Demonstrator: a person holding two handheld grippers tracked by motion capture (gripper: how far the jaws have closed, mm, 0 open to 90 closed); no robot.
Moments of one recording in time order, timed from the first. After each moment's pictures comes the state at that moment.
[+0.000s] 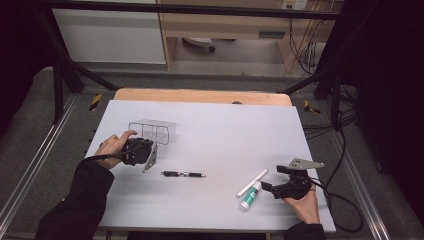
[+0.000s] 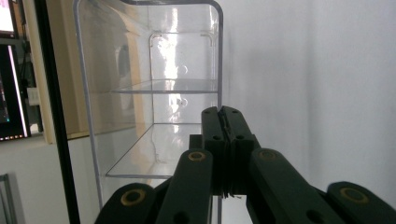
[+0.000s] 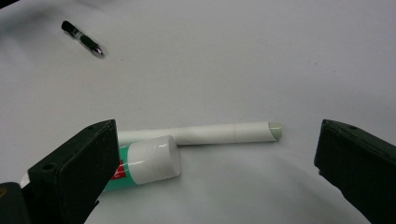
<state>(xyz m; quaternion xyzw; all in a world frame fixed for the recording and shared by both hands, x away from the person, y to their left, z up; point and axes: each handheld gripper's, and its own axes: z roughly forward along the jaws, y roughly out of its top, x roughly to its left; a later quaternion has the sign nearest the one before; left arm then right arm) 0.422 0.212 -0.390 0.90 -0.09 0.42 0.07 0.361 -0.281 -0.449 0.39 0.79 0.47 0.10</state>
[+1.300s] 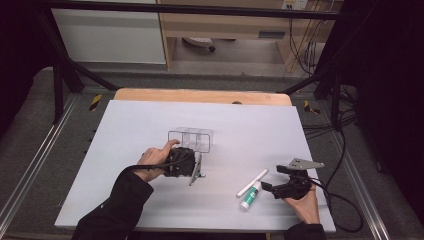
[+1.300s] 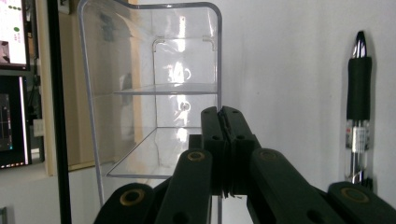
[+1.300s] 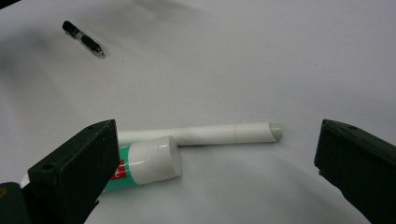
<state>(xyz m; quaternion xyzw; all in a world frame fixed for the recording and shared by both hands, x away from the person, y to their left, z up) 0.386 0.090 -0.384 0.90 -0.10 0.42 0.11 0.361 -0.281 -0.449 0.39 0.79 0.47 0.10</state>
